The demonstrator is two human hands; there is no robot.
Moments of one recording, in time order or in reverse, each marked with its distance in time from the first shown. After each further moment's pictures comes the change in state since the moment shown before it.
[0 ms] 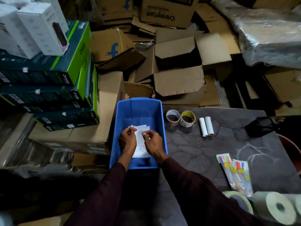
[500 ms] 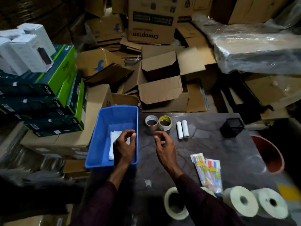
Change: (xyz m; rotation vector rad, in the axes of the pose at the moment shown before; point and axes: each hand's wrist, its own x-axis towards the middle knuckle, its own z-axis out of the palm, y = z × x) left_hand -0.133 0.045 0.031 0.011 0.066 0.580; right_hand -0.056 0.038 -0.175 0.131 0.231 -0.332
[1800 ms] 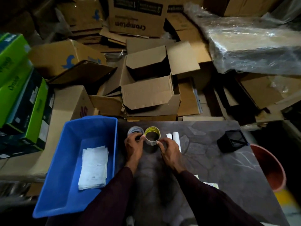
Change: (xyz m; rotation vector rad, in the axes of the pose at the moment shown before) left_hand 0.083 -0.044 0.201 0.066 -0.225 -0.264; right_hand 0.133 0.130 -0.027 -0.376 -0.113 0.092
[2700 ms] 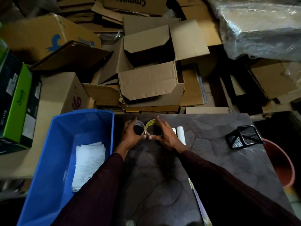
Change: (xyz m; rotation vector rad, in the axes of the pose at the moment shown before) left_hand 0.064 -0.023 -0.003 0.108 -0.406 -0.074; right_hand 0.076 0.017 0.025 -0.031 -0.482 -0.033
